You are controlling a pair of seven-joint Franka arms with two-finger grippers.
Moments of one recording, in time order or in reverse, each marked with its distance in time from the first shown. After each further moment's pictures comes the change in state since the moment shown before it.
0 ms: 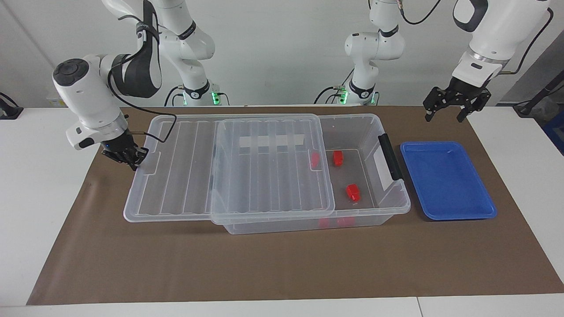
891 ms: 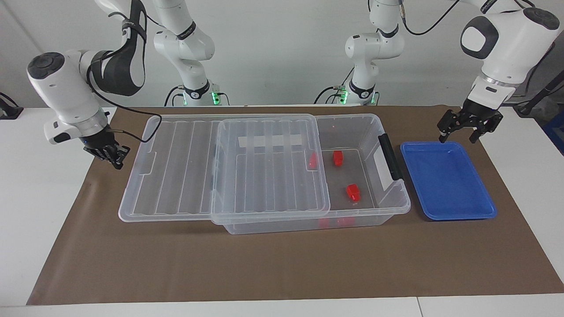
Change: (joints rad) left arm 0.122 0.038 -0.027 -0.106 -0.044 0.229 0.058; right arm -0.086 0.001 -0.006 0.011 0.000 0.006 0.008
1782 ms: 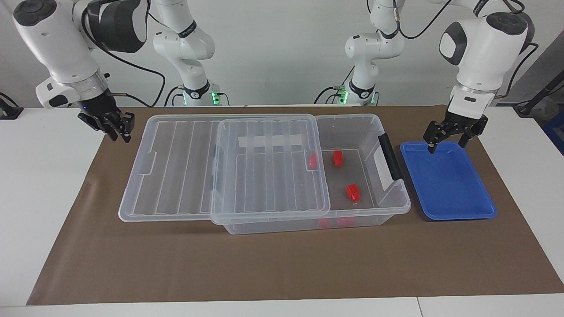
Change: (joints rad) left arm 0.071 0.068 -0.194 0.107 0.134 -0.038 -0.265; right arm 0.059 -0.074 -0.002 0.165 0.000 -0.251 0.007
